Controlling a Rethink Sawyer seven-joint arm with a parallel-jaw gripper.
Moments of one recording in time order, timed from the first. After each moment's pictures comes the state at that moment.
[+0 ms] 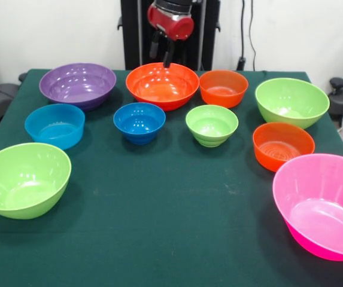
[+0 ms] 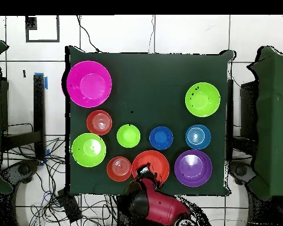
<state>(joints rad) -0.20 -0.68 -0.24 2.30 -0.09 -0.24 2.47</state>
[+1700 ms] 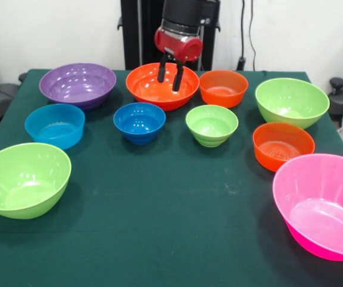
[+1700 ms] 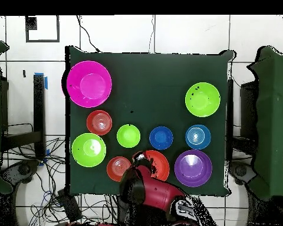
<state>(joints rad) -0.19 -0.58 -0.17 2.21 -0.03 -0.32 2.47</state>
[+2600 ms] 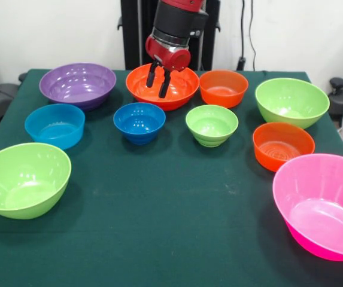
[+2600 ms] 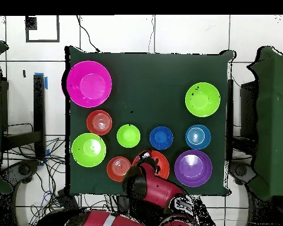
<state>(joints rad) -0.16 -0.52 -0.23 2.17 0.06 -0.32 2.47</state>
